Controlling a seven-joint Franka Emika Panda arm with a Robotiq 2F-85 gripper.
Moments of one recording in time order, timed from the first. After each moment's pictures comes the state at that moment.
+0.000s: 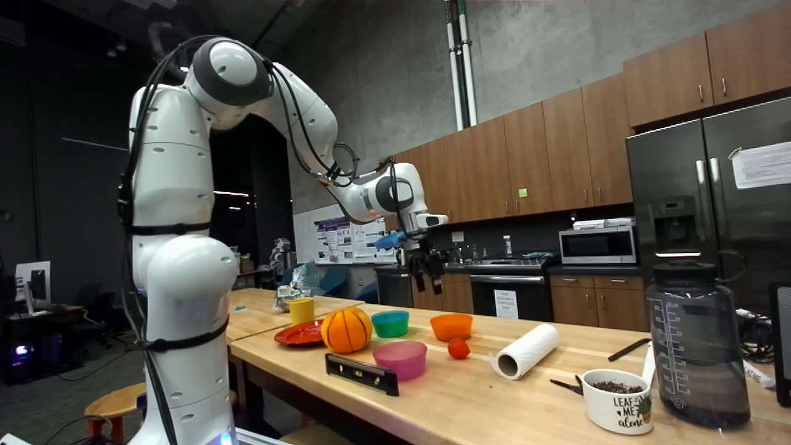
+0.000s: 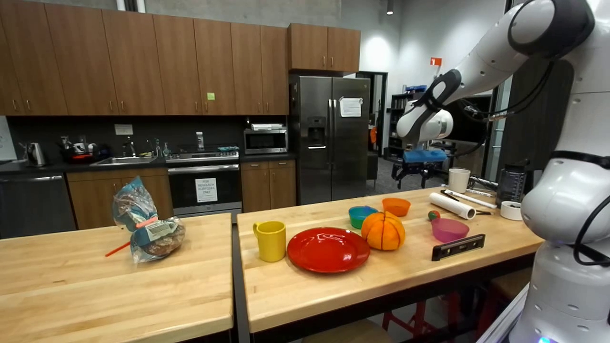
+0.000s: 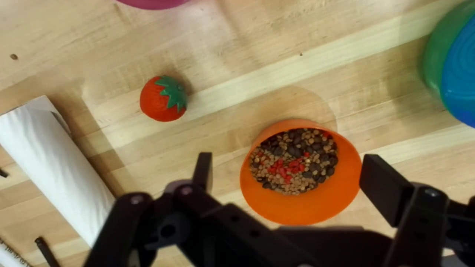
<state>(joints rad) -0.28 0.00 -0.14 -2.29 -0.11 2.39 0.35</state>
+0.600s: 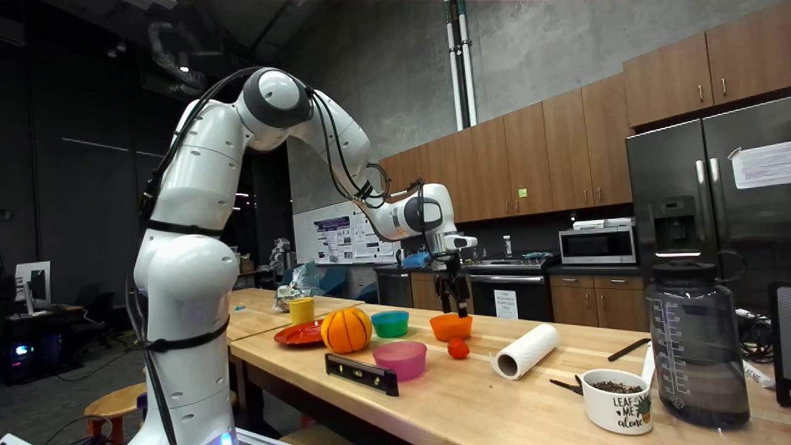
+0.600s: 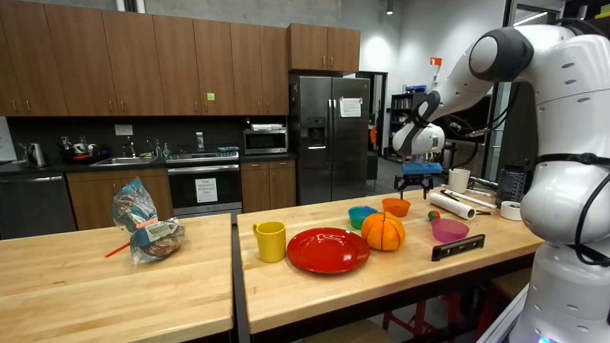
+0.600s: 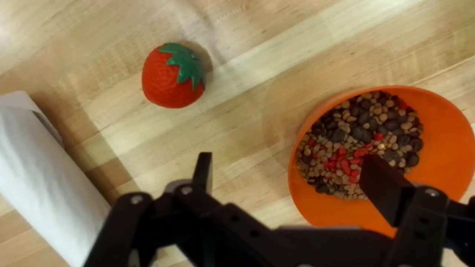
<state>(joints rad) -0.28 0.25 -0.22 -2.11 -0.04 2.39 0.35</state>
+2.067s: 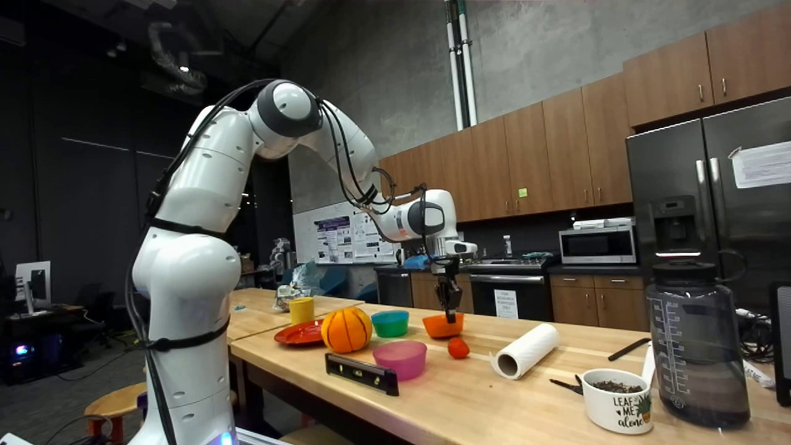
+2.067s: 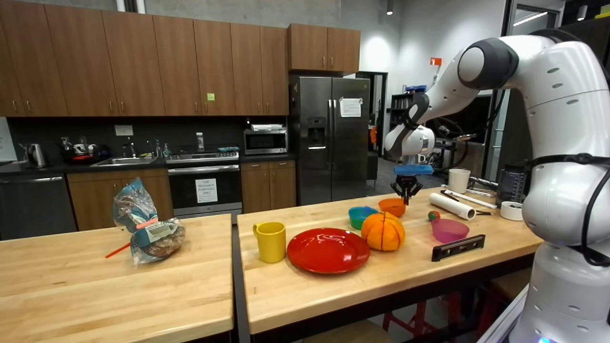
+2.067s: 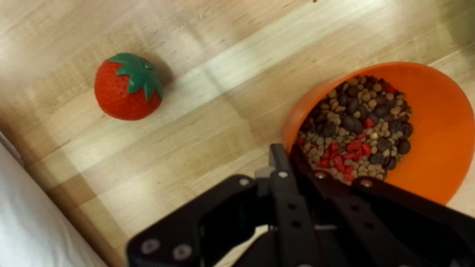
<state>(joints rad) -0.23 0.32 -0.23 -2.02 0.03 2.31 0.35</state>
